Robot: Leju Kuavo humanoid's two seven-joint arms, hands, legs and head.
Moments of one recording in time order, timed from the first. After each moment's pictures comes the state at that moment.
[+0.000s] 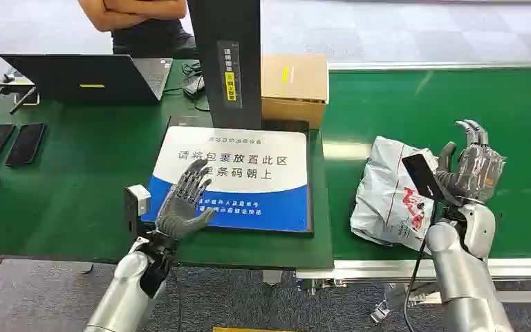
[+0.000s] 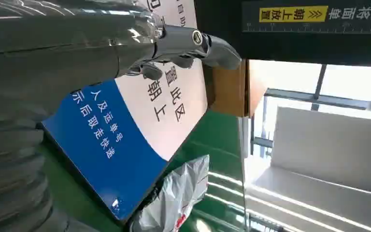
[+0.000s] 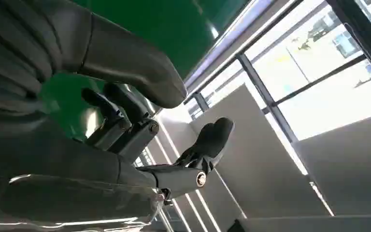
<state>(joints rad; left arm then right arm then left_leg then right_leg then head) -0.22 -0.10 -0.12 -1.11 0.07 -0.36 -0.70 -0.52 -0.16 0.04 -0.93 0.96 -0.69 -0.52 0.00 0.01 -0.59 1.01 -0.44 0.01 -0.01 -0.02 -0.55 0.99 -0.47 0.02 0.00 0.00</state>
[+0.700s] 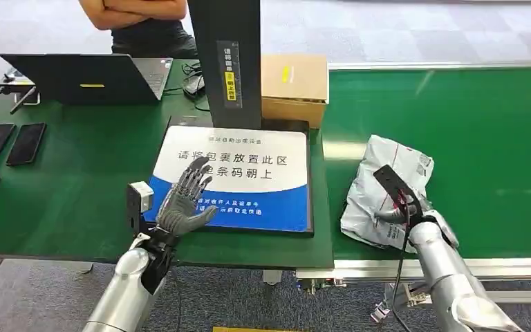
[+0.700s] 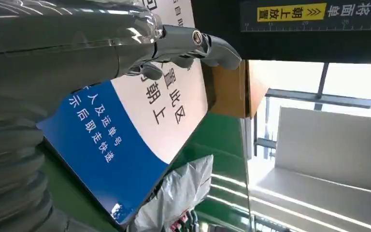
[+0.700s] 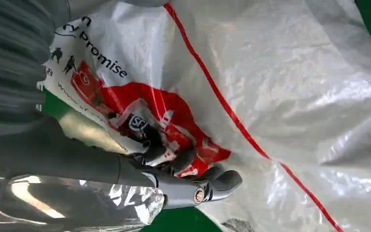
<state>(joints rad) -0.24 -0.10 -0.12 -1.09 0.05 -0.36 -0.70 -0.69 -0.14 0.07 -0.43 0.75 -0.06 -0.18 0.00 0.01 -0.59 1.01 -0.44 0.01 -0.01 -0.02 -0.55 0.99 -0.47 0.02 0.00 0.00</state>
